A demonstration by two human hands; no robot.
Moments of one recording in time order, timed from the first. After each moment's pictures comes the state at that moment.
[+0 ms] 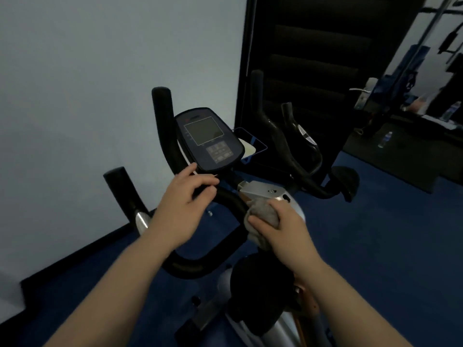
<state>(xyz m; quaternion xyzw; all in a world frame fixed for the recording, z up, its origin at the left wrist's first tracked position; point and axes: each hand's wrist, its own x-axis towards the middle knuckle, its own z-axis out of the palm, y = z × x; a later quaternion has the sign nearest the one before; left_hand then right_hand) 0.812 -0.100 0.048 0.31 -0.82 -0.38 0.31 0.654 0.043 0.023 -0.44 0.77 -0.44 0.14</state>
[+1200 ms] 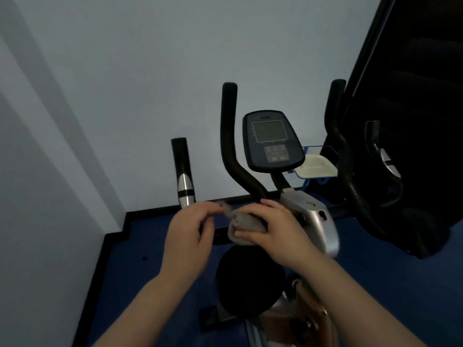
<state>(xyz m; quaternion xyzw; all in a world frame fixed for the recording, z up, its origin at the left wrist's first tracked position) 0.825 0.017 -0.003 0.49 -0.71 -0.17 0.48 0.631 0.022 0.027 -0.74 0.54 -0.31 0.25</state>
